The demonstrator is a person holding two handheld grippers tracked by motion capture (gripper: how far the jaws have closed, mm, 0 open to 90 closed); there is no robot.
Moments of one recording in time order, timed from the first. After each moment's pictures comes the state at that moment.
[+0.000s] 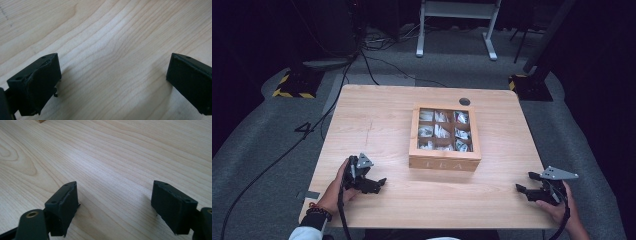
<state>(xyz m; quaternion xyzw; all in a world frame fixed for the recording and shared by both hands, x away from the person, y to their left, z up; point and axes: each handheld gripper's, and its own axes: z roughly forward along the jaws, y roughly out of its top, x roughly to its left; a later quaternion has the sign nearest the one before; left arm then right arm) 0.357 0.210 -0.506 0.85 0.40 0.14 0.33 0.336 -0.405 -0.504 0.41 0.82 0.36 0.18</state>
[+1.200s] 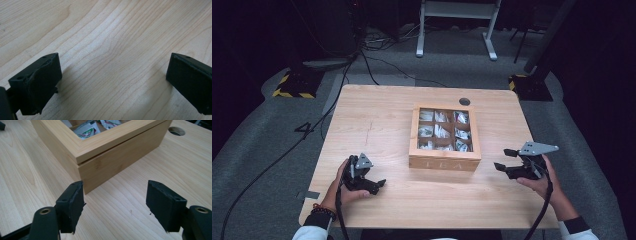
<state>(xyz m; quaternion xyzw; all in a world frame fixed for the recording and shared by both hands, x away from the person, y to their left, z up) 0.357 0.215 -0.506 0.86 0.37 0.13 0.33 0.380 -0.323 -0.431 0.30 0.84 0.41 0.17</state>
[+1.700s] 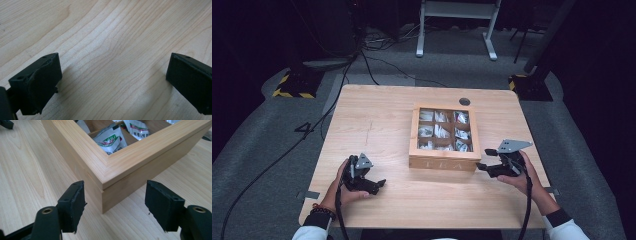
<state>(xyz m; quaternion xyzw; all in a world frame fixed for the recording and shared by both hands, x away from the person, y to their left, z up) 0.357 0.215 -0.506 0.86 0.37 0.13 0.33 0.393 -0.270 -0.441 0.28 0.86 0.40 0.14</state>
